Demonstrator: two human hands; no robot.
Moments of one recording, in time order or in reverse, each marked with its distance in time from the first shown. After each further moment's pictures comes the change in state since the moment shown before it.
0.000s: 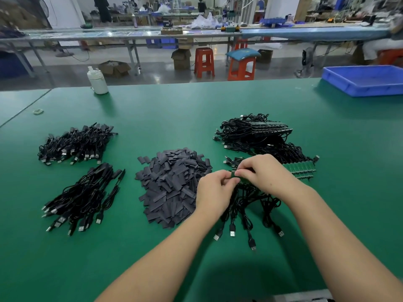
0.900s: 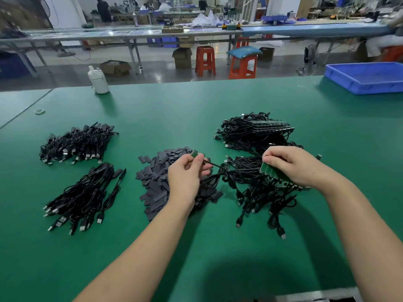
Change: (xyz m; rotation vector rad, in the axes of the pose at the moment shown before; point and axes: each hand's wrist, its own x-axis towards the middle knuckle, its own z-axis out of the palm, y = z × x) left_hand 0.017 0.000 -0.050 -0.668 0.242 -0.182; right_hand -0.016 0.052 -0.038 0.191 -0.023 -0.025
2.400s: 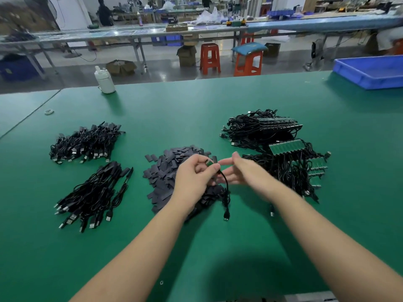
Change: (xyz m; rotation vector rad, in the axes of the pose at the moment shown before) left_hand 0.000 -0.004 -0.018 0.205 -0.213 0.059; right_hand 0.041 -0.044 0.102 0.770 -0.176 0.178
